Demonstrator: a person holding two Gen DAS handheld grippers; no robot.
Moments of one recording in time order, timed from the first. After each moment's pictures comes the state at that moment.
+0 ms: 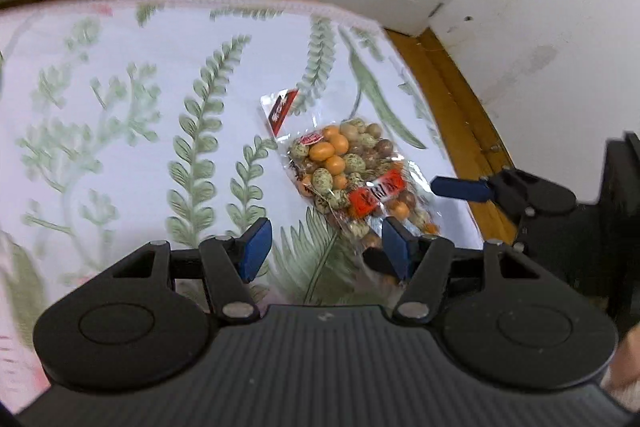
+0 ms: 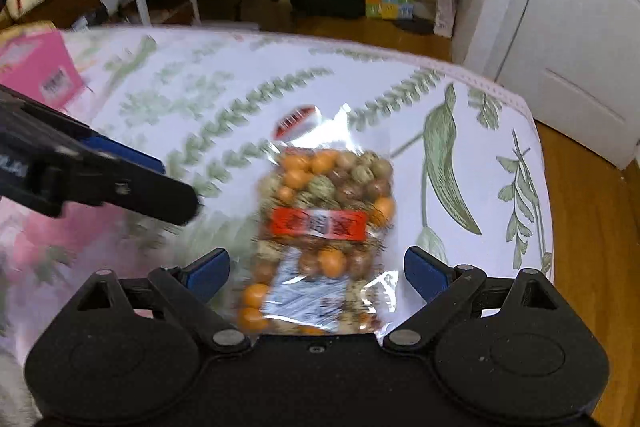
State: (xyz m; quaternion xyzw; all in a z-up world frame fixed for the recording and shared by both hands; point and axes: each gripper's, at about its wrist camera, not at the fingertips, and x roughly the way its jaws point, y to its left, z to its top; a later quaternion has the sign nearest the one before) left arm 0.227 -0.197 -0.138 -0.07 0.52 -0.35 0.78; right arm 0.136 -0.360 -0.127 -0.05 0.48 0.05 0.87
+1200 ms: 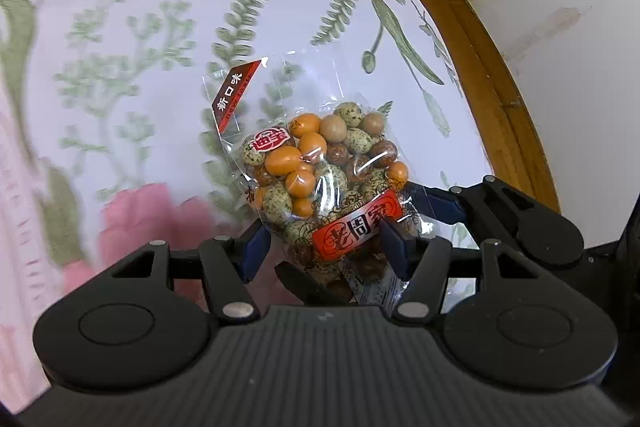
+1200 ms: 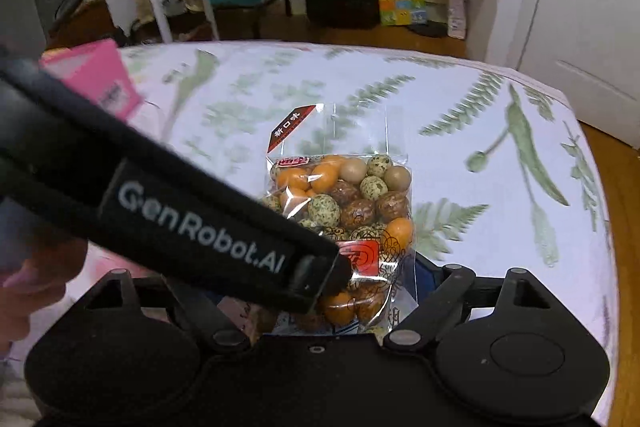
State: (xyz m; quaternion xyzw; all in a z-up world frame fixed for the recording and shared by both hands) left arm 0.203 -0.157 -0.118 -0.03 0.58 -0.33 0.75; right arm 0.096 -0.260 -0.109 0.02 0.45 0.07 0.89
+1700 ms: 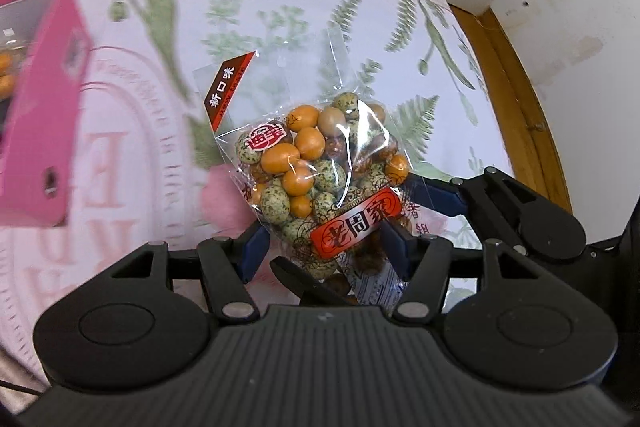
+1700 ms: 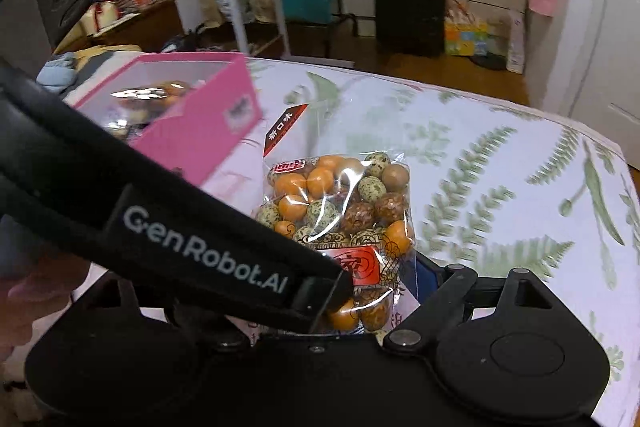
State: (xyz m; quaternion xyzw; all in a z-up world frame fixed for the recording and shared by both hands) left arm 0.162 -0.036 -0.063 -0.05 0.57 -0.26 0.78; right arm 0.069 -0.157 -0.061 0.00 0.43 0.14 0.89
